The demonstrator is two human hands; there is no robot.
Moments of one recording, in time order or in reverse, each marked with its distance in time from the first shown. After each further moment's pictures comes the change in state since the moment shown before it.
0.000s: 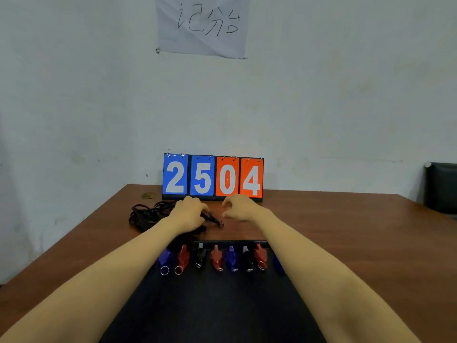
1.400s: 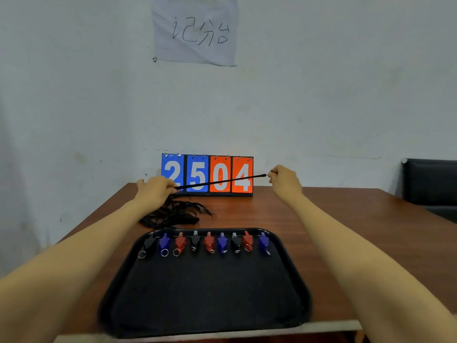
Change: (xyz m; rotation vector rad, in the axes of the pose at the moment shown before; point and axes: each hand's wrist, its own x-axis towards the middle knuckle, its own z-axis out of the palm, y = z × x) left_hand -0.055 -0.028 -0.066 -0.171 0.228 -0.216; right_hand -0.082 0.057 -0.073 0.226 0.637 0.261
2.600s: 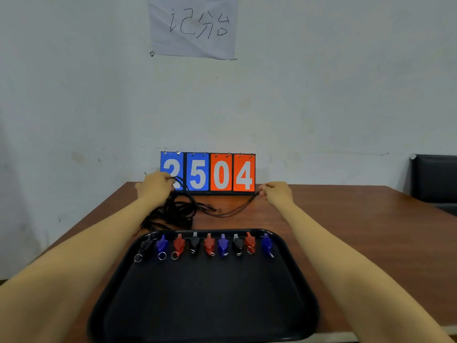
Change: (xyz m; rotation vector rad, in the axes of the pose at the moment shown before) left_hand 0.022 0.001 0.018 -0.141 0.130 -0.194; right_hand -0.005 0.008 0.039 0.374 -0.120 0.225
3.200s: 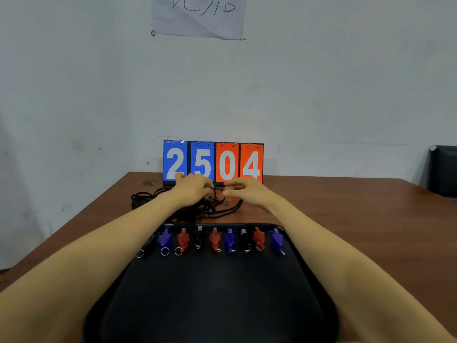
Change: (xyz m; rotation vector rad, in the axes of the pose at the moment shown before) left_hand -0.010 0.043 0.037 0.188 -0.337 0.373; right_hand -0.009 -0.019 0.054 -0.143 -0.565 -0.247
